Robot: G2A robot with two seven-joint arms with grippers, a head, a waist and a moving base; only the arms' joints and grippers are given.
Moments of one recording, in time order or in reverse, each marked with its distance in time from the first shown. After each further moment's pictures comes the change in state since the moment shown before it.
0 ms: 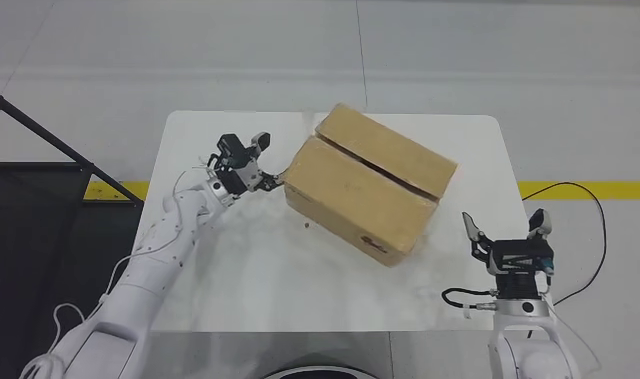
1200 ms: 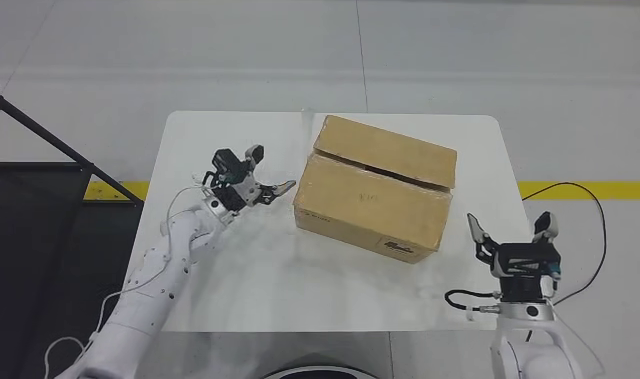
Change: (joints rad) left arm 0.213 0.035 -0.085 -0.299 -0.113 0.114 -0.214; right arm -0.022 -0.015 0.022 -0.012 0.003 0.004 -0.019
